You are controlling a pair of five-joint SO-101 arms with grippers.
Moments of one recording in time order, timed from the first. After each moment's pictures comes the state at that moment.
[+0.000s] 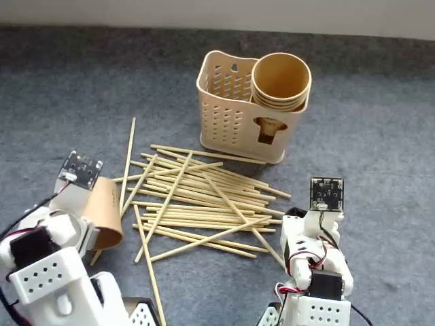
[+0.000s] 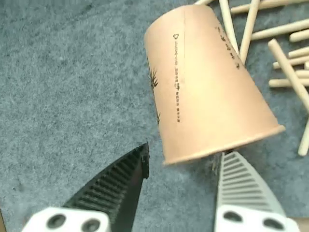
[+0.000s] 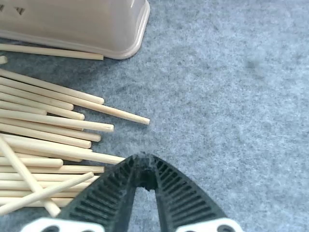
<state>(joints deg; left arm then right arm) -34.5 -65.1 58.3 82.1 -40.8 2.6 -104.6 95.7 60.6 7.0</state>
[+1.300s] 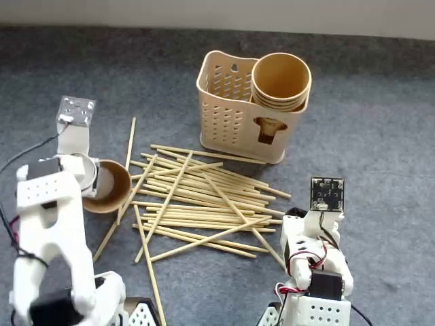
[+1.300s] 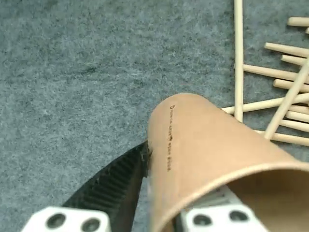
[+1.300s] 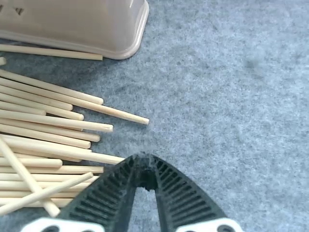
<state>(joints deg) -24.2 -23.3 42.1 57.6 -16.7 2.8 -104.6 95.7 60.6 7.0</state>
